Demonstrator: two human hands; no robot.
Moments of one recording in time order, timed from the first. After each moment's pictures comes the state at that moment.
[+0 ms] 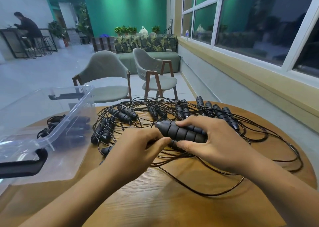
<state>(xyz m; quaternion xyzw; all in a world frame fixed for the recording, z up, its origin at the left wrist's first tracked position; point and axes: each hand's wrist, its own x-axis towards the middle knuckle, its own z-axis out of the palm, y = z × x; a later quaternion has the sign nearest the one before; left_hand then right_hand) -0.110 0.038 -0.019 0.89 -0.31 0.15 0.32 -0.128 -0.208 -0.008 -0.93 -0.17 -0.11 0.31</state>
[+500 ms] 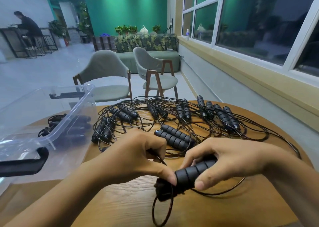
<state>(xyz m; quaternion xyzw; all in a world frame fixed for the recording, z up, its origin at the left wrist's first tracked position) -0.109 0.053 -0.005 0.83 -0.44 0.02 0.33 -0.133 -0.224 0.017 -0.84 -0.28 0.31 0.35</state>
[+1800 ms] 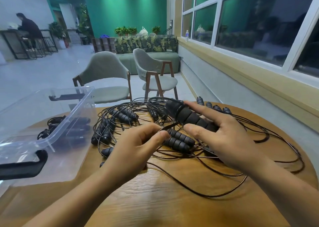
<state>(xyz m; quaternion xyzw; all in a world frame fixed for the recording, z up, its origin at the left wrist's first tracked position) -0.110 0.039 -0.021 0.82 -0.28 0.08 0.49 -0.142 -0.204 0.008 -0.84 -0.12 -0.11 0.52</state>
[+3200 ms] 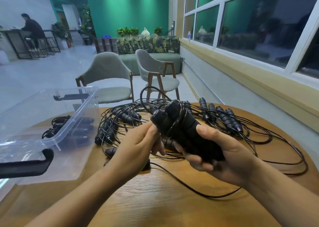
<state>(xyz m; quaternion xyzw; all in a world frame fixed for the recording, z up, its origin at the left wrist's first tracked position) -0.105 0.042 -0.026 0.81 -0.24 0.05 0.53 -0.131 -0.200 -0.022 -0.48 -0.22 0.27 0.81</state>
